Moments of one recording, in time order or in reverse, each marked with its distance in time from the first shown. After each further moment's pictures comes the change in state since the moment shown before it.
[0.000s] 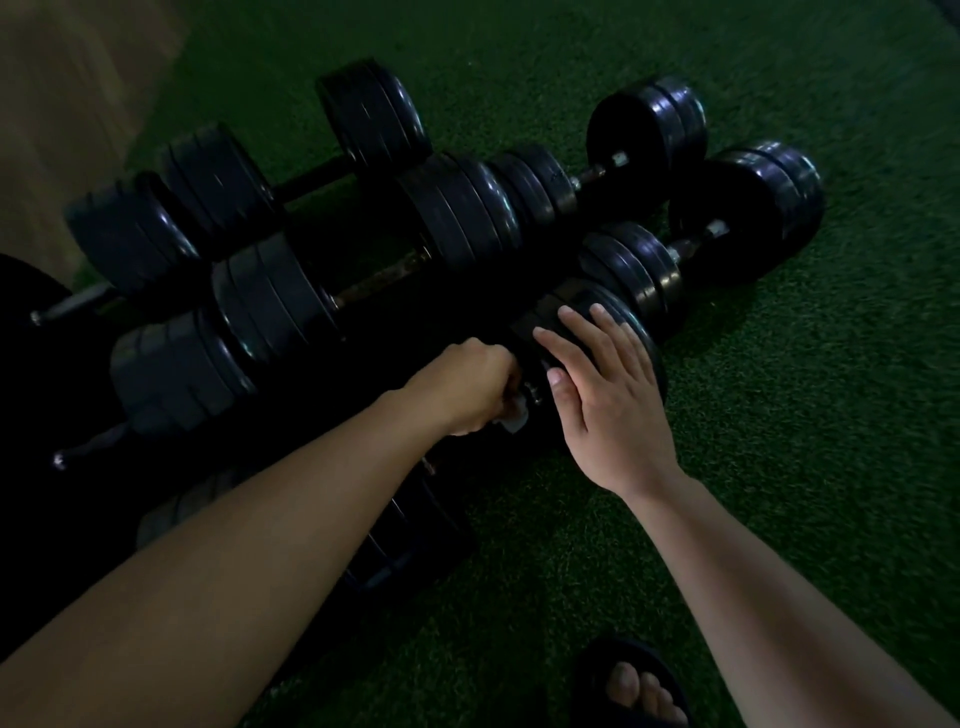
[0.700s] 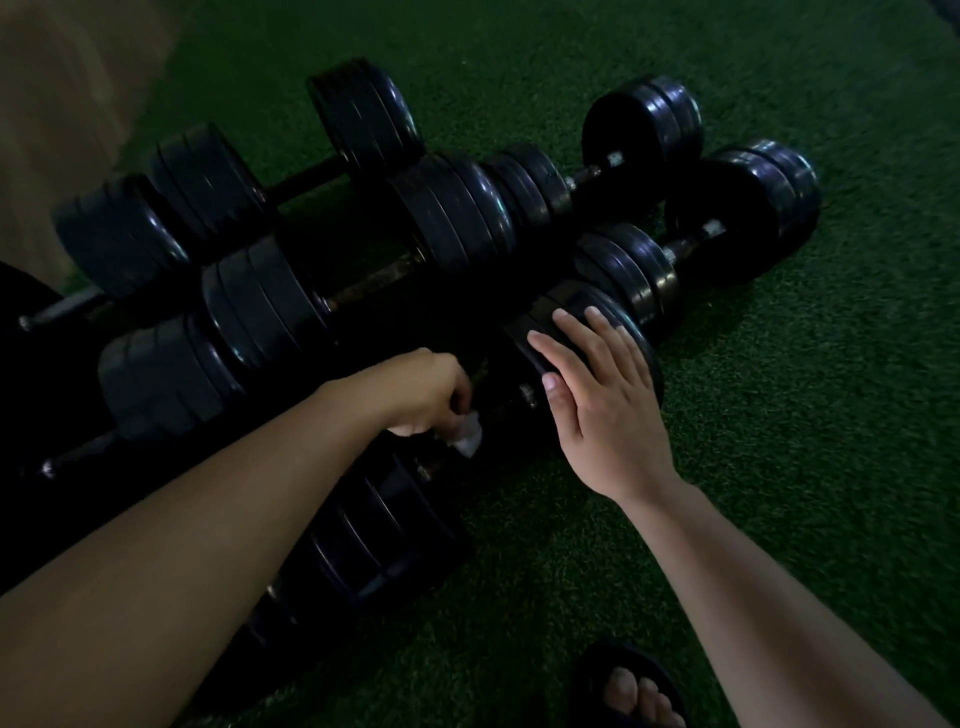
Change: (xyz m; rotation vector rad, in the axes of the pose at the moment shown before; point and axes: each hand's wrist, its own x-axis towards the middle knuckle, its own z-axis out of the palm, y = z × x) left_hand -0.009 -0.041 -0.007 -0.011 -0.220 -0.076; right_hand -0.001 0.001 0.001 -0.021 0.020 -0.013
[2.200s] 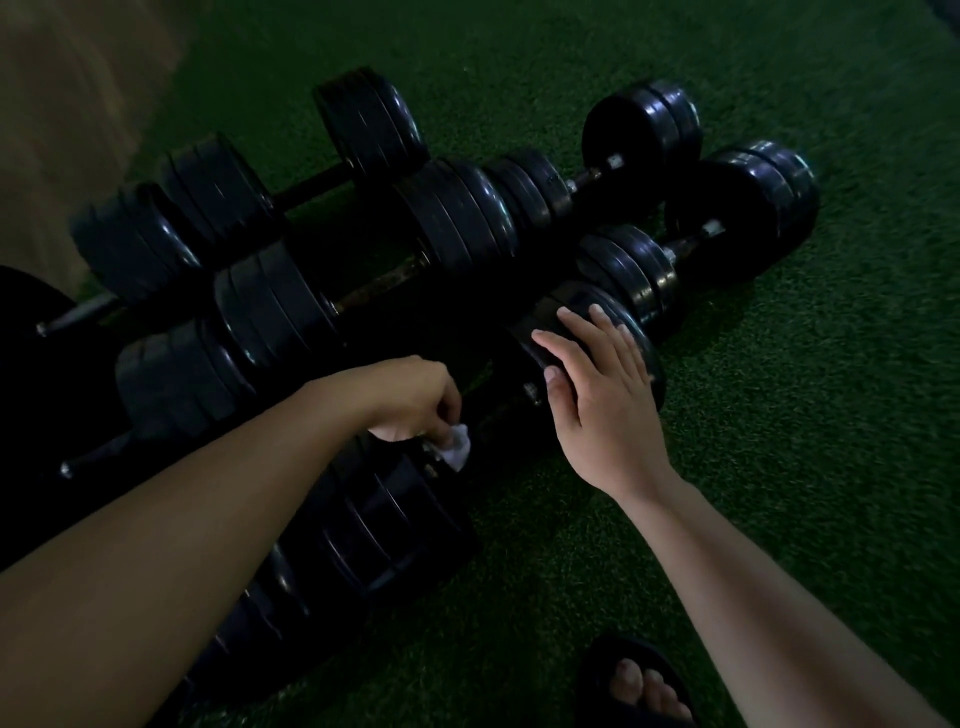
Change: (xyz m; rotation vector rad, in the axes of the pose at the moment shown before) left_hand -0.026 -0.007 -0.008 0.023 -0.092 0.056; right_hand 0.004 -0.015 -0.009 0.133 -0.051 0.123
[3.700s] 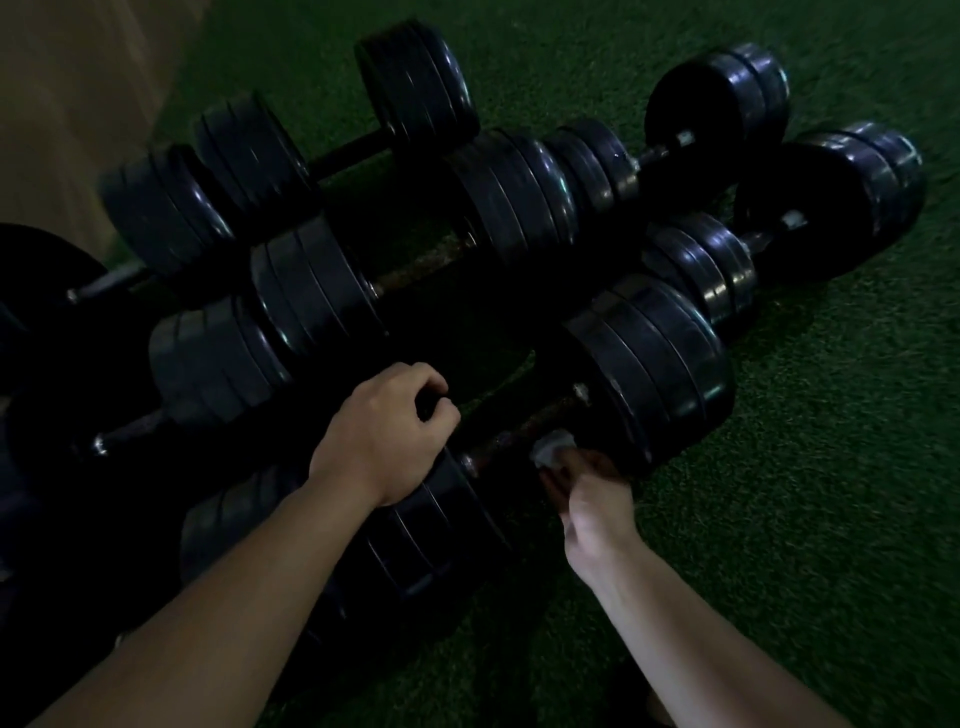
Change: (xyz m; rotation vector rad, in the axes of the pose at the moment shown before) left_hand -0.047 -0.018 0.051 -0.437 0.649 -0.247; right_hand -0.033 -0.055 0.068 1.315 0.117 1.541
